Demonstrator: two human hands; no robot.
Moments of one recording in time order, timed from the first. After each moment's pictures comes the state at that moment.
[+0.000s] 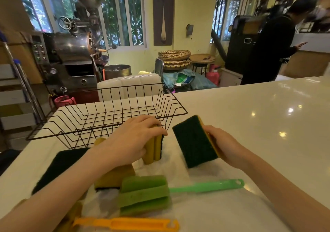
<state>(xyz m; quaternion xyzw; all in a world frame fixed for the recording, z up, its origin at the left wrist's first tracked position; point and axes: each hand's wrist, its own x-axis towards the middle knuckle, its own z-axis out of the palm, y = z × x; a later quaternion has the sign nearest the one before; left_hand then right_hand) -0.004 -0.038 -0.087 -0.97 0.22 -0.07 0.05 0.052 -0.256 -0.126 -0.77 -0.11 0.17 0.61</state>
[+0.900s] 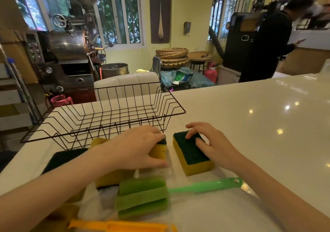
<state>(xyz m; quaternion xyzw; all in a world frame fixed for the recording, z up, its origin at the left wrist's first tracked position) -0.004 -0.053 -0.085 -0.97 0.23 0.01 0.03 0.050 -0.256 -0.141 -0.88 -0.28 -0.06 0.38</state>
